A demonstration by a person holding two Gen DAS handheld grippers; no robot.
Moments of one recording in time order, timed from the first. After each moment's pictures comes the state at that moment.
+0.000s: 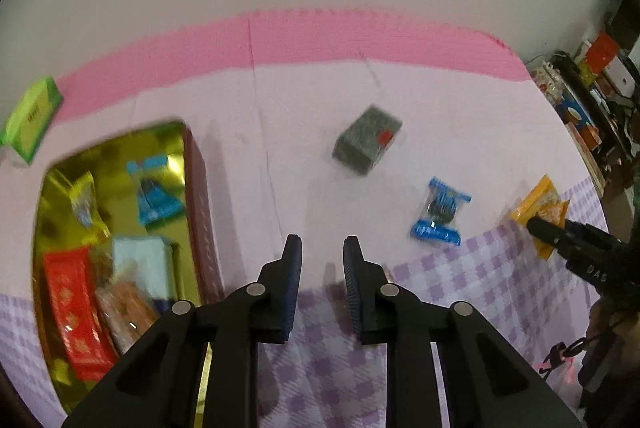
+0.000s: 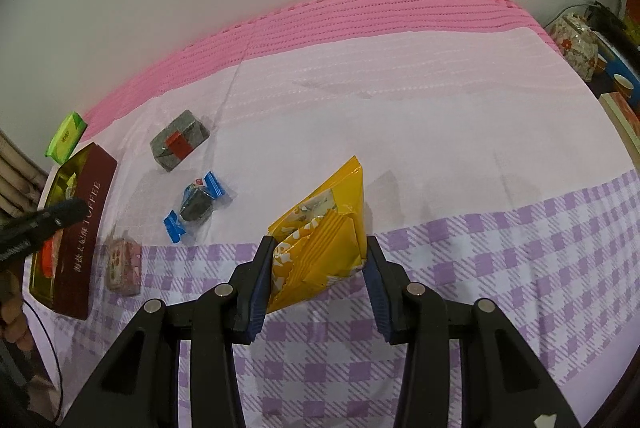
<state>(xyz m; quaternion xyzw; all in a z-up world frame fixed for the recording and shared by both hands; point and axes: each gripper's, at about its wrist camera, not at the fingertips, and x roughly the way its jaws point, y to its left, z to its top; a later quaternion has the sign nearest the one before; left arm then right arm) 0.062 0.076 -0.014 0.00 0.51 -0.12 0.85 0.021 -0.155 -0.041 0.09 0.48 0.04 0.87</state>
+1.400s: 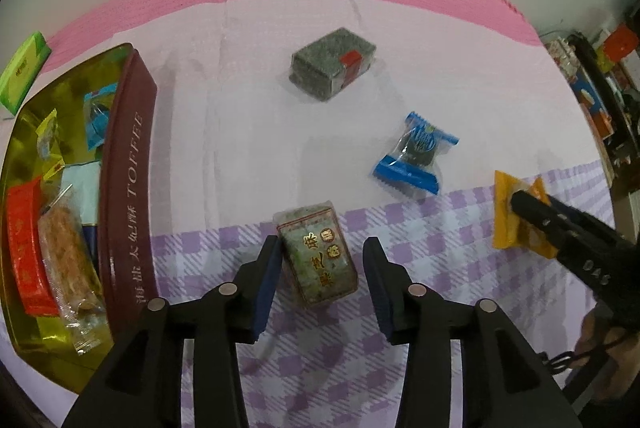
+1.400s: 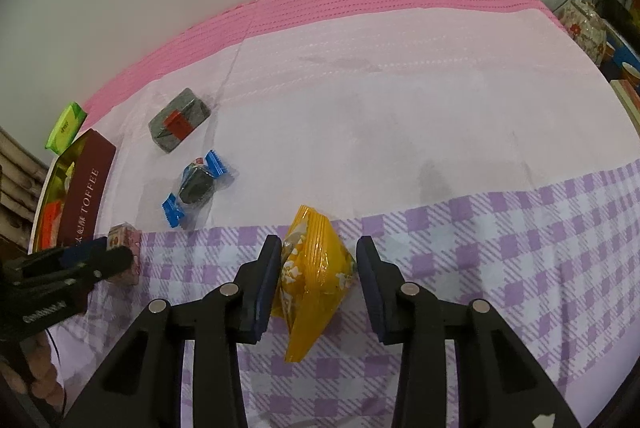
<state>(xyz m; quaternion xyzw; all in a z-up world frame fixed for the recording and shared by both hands) 0.041 0.029 -0.049 0.00 0.57 -0.09 0.82 0.023 -0.145 -0.060 0.09 0.50 0.05 0.86</state>
